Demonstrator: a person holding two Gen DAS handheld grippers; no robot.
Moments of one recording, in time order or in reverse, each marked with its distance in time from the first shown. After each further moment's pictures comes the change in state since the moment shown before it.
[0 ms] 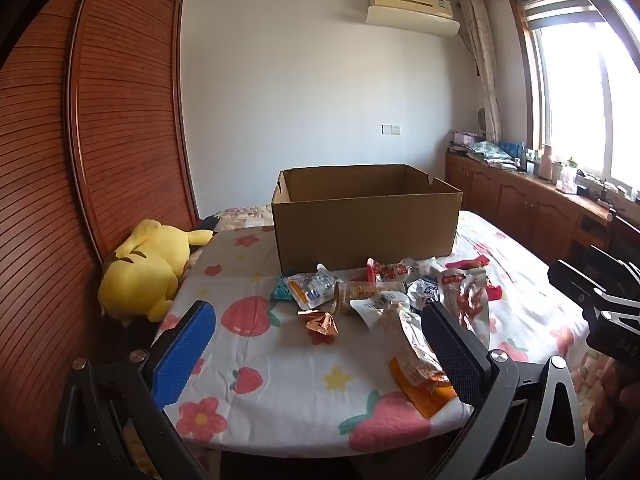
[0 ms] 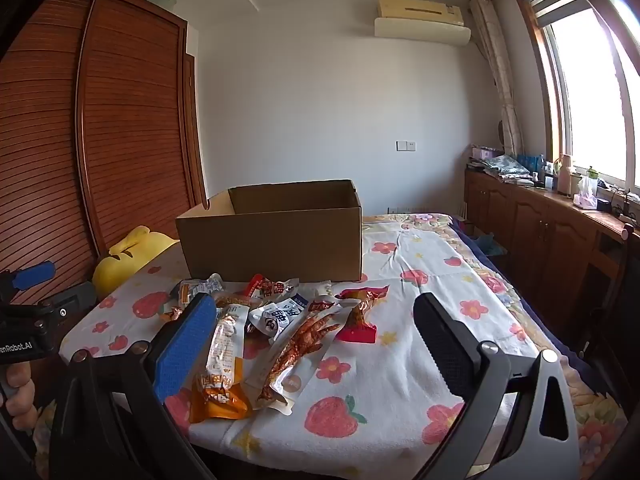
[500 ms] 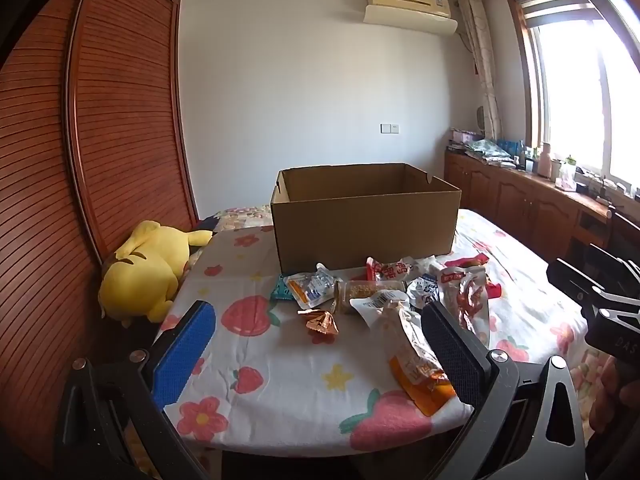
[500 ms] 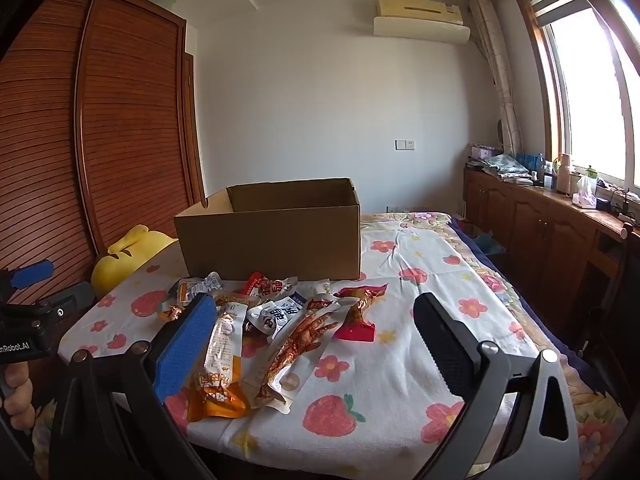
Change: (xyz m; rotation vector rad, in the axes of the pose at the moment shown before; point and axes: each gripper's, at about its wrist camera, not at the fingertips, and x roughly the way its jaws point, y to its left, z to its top) left arm -0.002 -0.001 0.001 -0.003 -0.005 0.007; right arm 0.001 0.000 -0.001 -0.003 0.004 -0.003
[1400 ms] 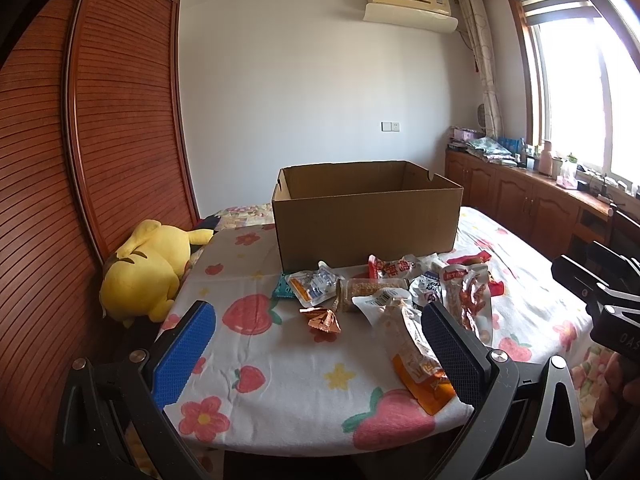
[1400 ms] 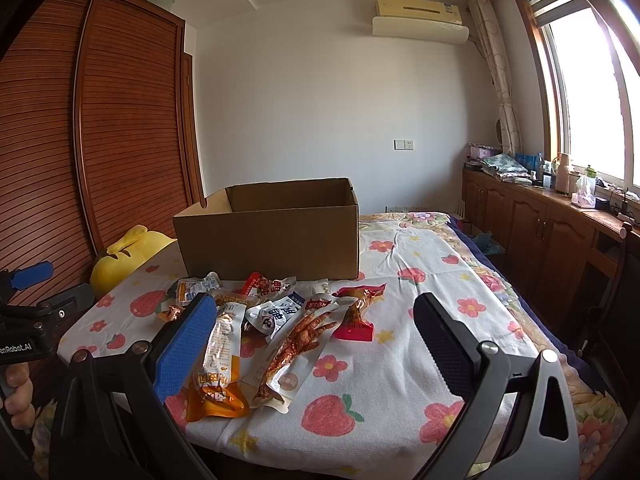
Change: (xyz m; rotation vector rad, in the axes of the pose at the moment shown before) left arm 0.002 0.000 -0.001 0.009 0.006 0.000; right arm -0.001 -0.001 0.001 0.004 -0.001 -0.007
